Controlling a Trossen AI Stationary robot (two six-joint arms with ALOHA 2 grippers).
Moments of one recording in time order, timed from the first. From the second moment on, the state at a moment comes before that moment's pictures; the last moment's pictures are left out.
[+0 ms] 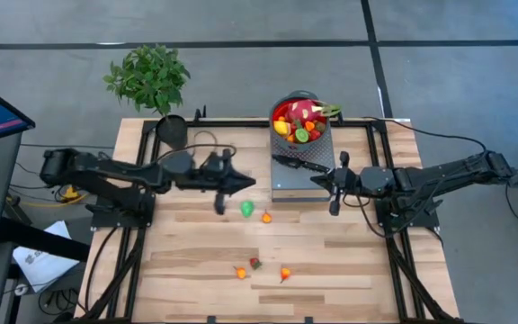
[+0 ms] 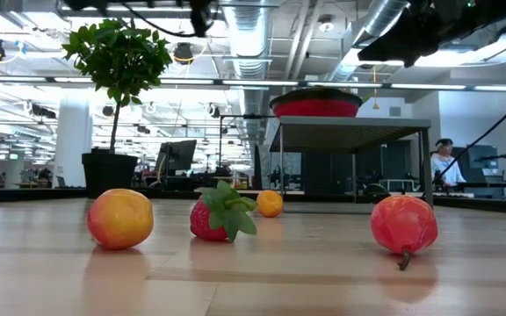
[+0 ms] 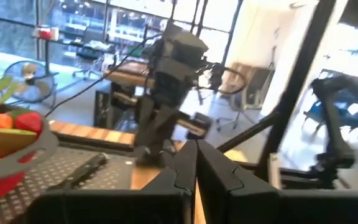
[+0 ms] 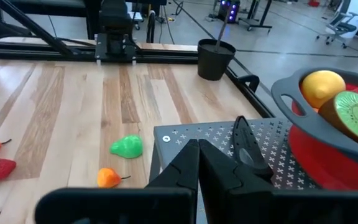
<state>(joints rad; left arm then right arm) -0.01 1.25 0.76 0.55 0.02 -0.19 0.16 0.82 0.53 -0.03 0.44 -0.01</state>
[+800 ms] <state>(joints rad) -0.22 1.13 0.55 0.56 -0.37 -0.59 0.17 0.82 0.53 -0.05 0.44 -0.13</state>
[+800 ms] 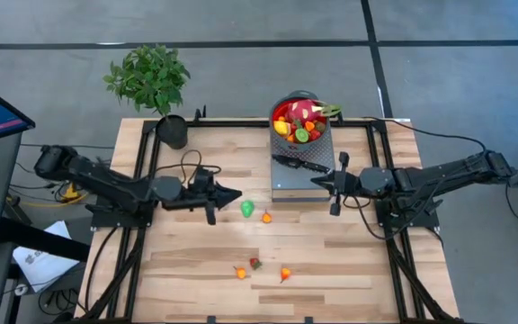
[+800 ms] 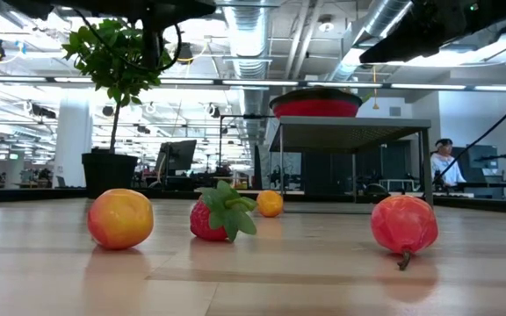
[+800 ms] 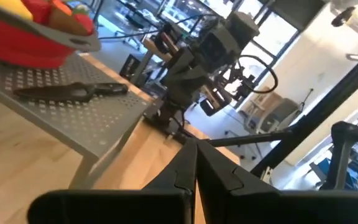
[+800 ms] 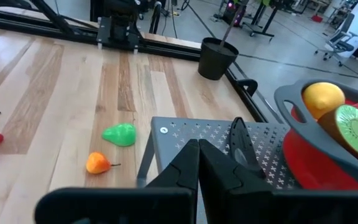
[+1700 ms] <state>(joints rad) -0.41 1.58 0.95 0.55 -0.60 -0.80 0.18 0.82 0.53 -0.09 0.44 -0.18</state>
